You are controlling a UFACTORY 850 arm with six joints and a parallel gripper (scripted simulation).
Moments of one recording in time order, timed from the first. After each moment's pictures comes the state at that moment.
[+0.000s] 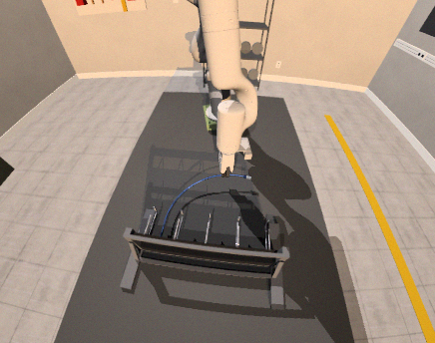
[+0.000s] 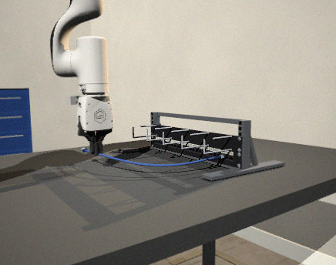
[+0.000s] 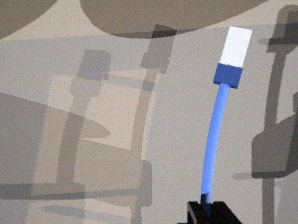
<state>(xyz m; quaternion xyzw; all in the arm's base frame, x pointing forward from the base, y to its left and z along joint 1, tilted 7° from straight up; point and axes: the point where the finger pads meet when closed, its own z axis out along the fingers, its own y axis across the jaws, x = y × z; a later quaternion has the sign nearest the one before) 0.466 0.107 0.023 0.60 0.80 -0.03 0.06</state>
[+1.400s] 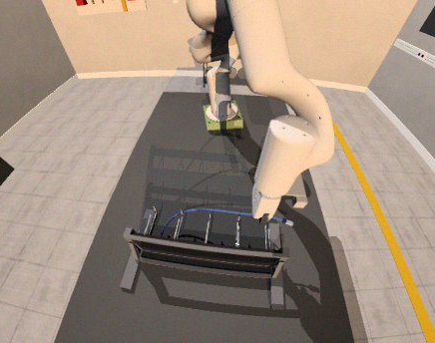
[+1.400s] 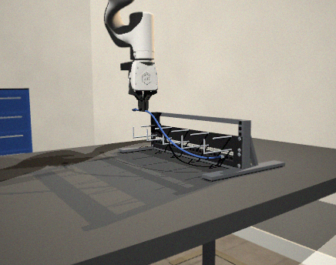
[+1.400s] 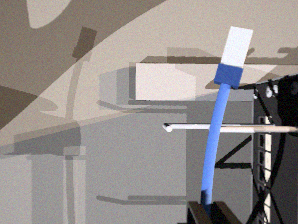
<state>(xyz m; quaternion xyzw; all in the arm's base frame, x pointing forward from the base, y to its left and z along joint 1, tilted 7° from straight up) 0.677 0.253 0.127 0.67 0.74 -0.03 0.06</state>
